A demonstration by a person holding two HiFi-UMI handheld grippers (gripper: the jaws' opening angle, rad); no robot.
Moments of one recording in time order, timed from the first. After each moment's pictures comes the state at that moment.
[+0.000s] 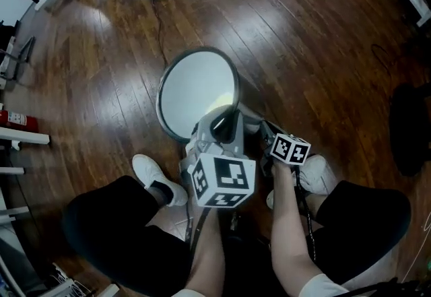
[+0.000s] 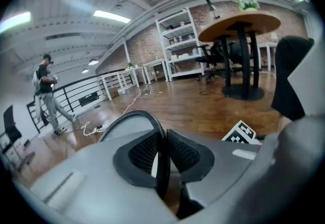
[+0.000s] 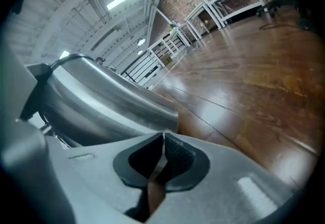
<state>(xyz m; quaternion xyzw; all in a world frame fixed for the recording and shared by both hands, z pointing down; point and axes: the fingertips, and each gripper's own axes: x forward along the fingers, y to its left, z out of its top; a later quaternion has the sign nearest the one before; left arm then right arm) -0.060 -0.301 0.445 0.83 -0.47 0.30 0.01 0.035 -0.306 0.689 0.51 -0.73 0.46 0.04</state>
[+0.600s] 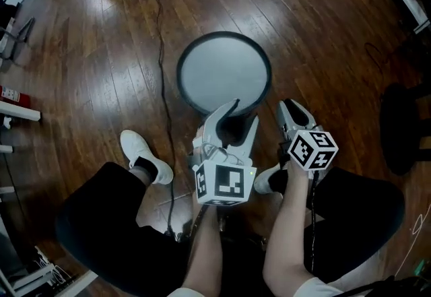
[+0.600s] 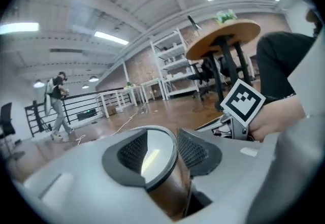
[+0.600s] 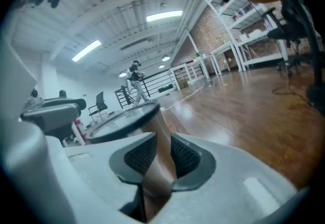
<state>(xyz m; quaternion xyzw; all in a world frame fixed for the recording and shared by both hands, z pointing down) -0.017 -0.227 0.438 0.87 -0.46 0.19 -0.04 0.092 -0.273 0.529 0.53 -0.80 0.26 0.05</state>
